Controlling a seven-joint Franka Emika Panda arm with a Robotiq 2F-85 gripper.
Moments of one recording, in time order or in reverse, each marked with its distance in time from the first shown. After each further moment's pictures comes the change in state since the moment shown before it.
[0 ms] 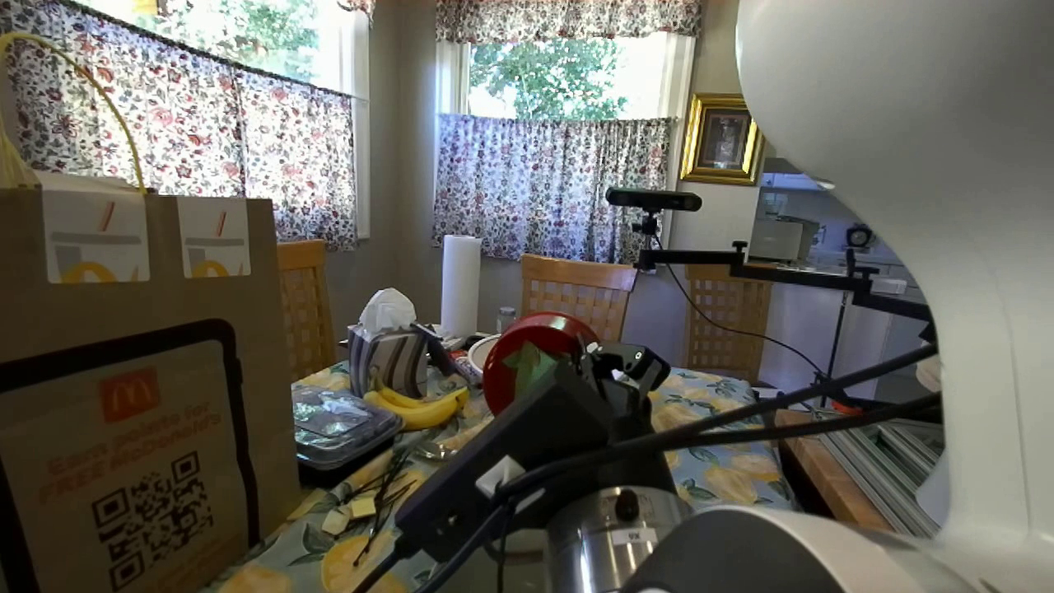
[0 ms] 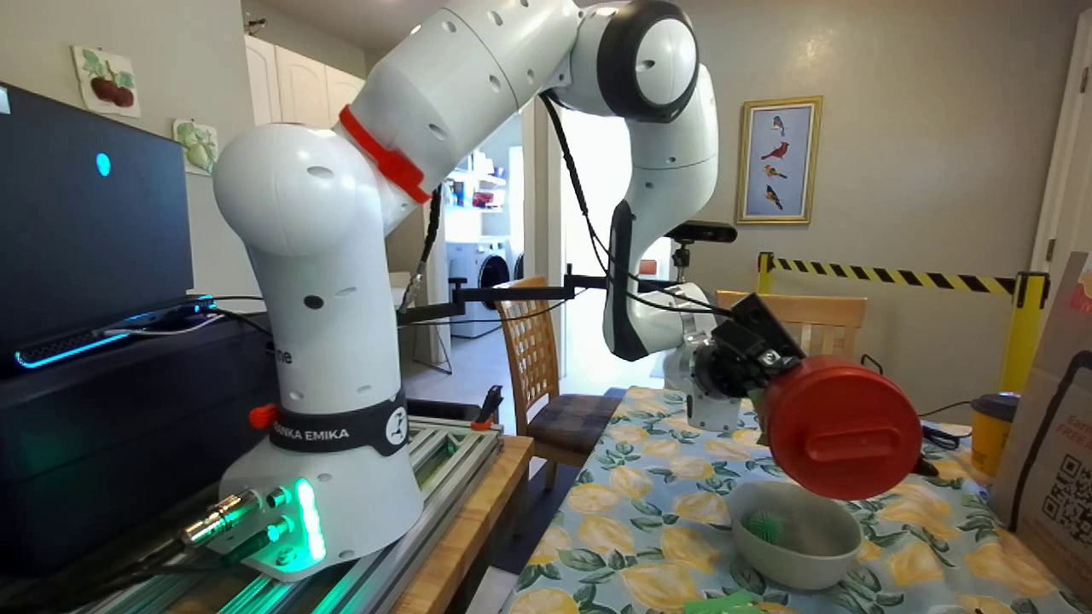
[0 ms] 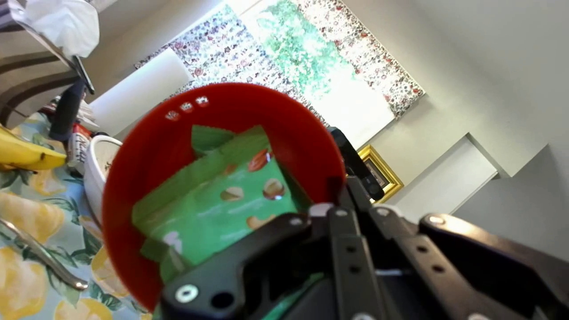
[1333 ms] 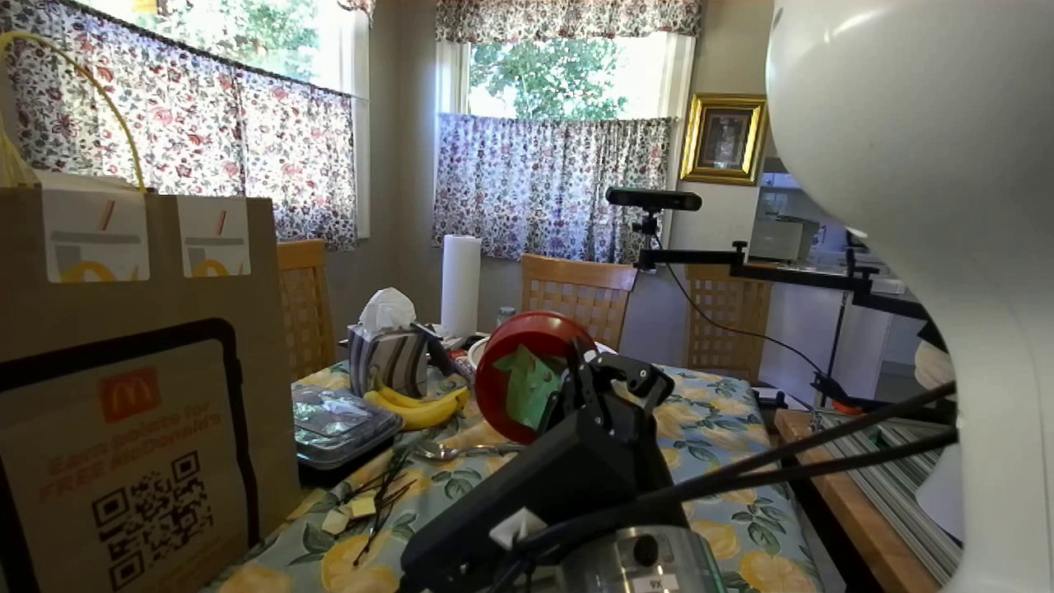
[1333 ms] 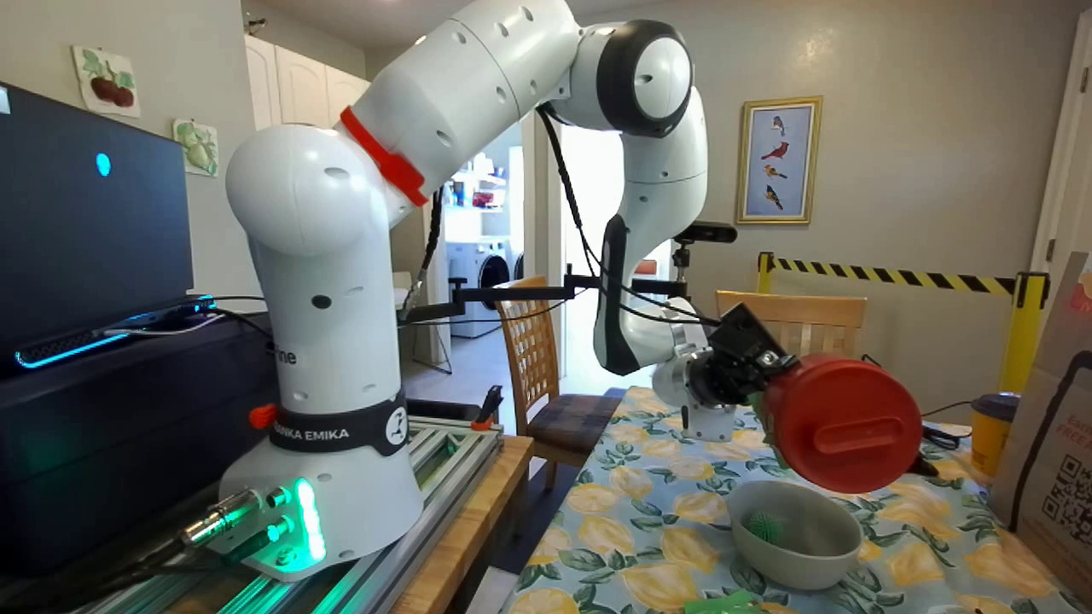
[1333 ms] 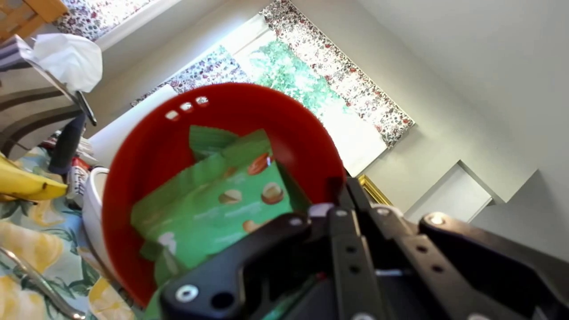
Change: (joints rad) arm 0.083 0.034 -0.066 -0.002 -0.038 -0.016 0.006
